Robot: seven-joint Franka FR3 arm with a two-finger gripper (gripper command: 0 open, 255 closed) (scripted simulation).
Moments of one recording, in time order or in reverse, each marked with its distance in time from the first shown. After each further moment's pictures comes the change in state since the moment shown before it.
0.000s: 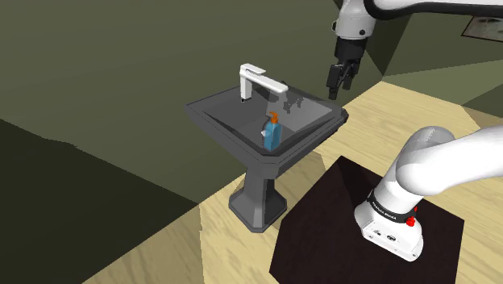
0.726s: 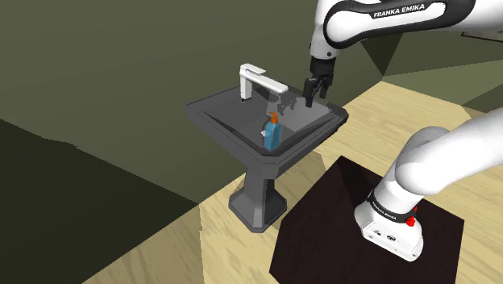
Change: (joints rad) arm -0.023 0.246 -0.059 -0.033 -0.030 0.296 -0.045
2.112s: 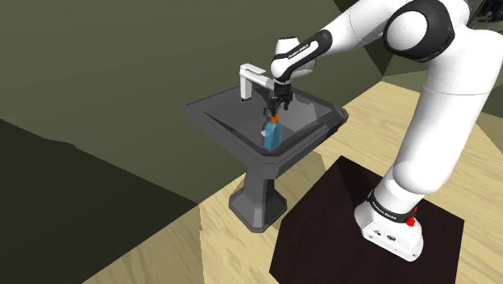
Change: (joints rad) arm -0.046 0.785 -0.089 0.368 0.084 0.454 -0.144
